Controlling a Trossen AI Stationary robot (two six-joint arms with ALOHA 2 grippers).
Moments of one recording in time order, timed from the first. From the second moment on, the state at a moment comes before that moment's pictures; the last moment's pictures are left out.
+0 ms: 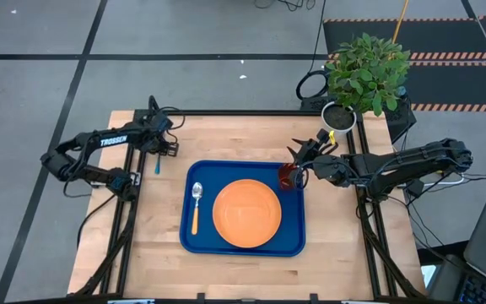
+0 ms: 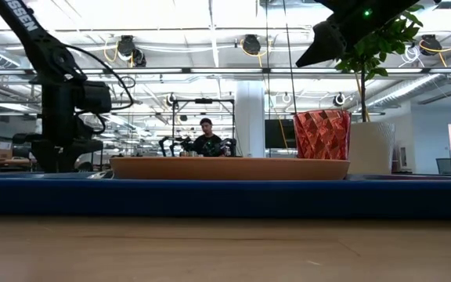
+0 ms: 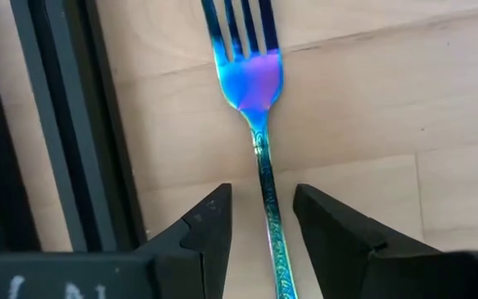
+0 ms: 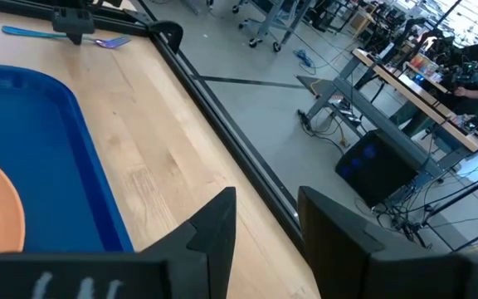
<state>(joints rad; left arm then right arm) 0.96 1.35 0.52 -0.57 -0.18 -0.41 0.10 1.07 0.72 -0.14 0.86 -0.09</state>
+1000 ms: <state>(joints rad) 0.84 1.27 0.58 -0.53 -0.12 -0.44 0.10 1.07 0.72 -0.14 0.86 -0.09</state>
